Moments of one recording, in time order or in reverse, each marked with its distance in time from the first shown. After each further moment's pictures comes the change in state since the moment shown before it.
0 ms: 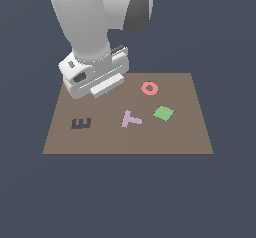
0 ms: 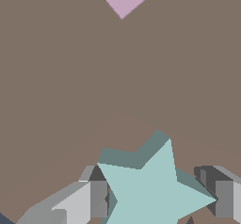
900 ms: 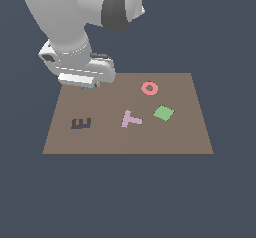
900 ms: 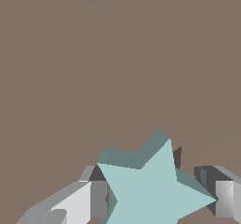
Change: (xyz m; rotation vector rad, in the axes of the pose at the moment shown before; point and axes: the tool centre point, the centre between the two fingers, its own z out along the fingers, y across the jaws) arm -0.051 0.031 -0.003 0.001 0.000 0.804
